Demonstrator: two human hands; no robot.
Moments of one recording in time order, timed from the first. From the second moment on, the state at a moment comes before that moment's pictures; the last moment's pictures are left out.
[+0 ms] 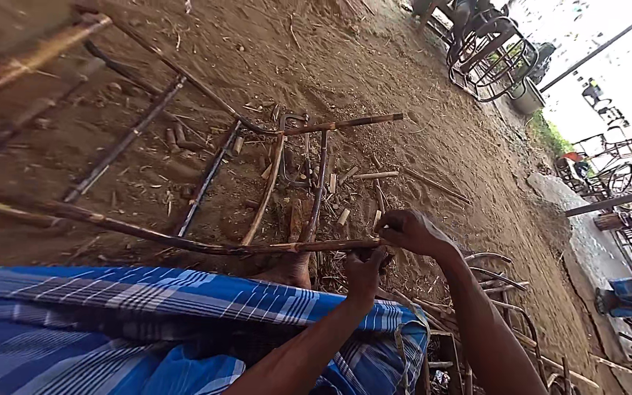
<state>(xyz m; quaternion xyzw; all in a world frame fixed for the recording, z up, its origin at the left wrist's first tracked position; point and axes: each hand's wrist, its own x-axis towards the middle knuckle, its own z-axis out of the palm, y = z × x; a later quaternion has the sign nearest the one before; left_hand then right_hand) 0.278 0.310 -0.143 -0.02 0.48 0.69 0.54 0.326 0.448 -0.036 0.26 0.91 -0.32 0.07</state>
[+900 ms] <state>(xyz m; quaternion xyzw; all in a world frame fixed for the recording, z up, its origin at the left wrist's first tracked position) 0.265 0.283 -0.152 0.24 0.49 0.53 0.65 0.337 0.434 -0.033 0.41 0.86 -0.30 -0.07</state>
